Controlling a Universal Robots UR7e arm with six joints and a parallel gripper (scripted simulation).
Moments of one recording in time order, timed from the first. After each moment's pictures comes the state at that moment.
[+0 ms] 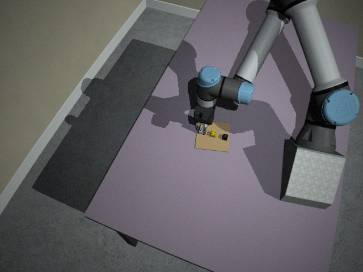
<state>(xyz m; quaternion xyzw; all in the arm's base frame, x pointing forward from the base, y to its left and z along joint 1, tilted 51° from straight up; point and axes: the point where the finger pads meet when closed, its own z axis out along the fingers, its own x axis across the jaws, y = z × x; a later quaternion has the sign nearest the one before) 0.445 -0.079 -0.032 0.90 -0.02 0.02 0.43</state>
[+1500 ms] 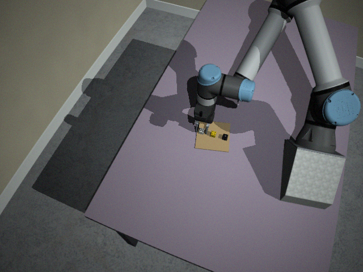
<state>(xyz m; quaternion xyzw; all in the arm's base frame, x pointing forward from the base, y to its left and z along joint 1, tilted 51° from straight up) 0.445 -0.071 -0.026 0.90 -0.02 0.02 0.43</state>
